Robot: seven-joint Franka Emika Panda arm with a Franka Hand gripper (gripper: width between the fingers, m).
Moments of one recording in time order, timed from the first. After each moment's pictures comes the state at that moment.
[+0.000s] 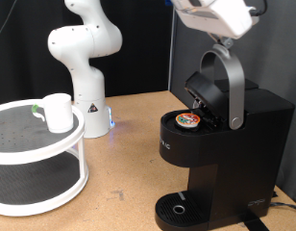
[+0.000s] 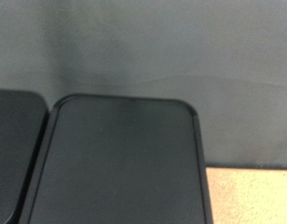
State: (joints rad) arm 0.25 -0.18 -0.10 -2.08 0.69 2.01 -0.91
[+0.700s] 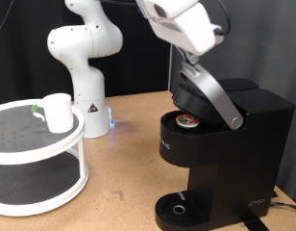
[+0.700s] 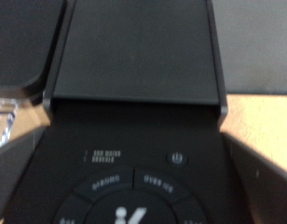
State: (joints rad) arm 0.19 -0.19 -0.13 -2.12 0.53 1.97 -0.92
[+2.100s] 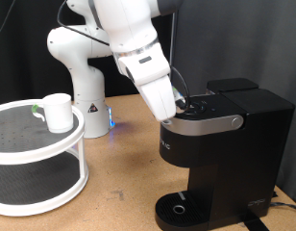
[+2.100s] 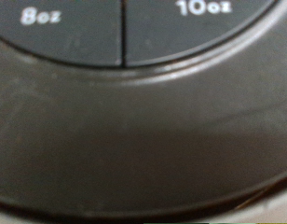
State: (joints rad) arm 0.13 -0.08 -0.15 -2.23 0.38 2.11 -0.92
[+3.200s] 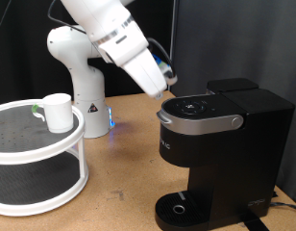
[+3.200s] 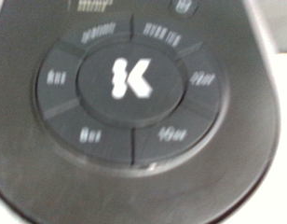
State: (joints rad) arm 0.13 -0.18 -0.21 -2.29 0.66 2.10 -1.14
